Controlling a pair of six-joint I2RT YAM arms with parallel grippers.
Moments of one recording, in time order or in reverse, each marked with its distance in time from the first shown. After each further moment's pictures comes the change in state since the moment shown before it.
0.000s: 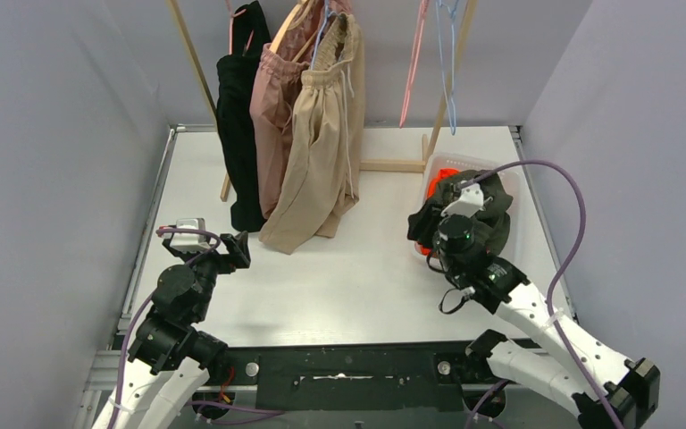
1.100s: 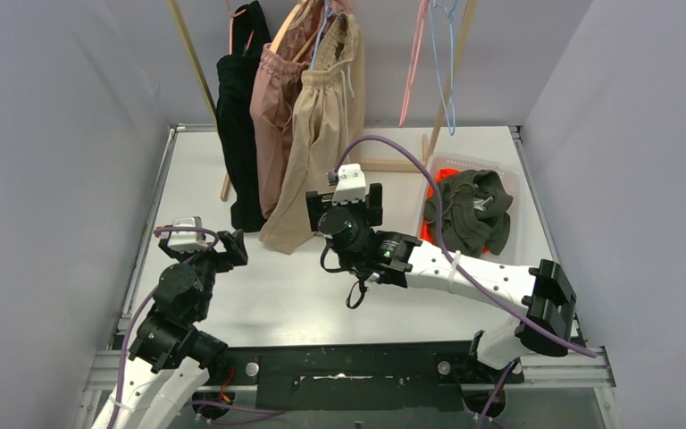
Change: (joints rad) left arm 0.000 0.012 0.000 0.000 -0.072 -0.011; right arm 0.579 0.607 0.504 0.121 0.560 -0.251
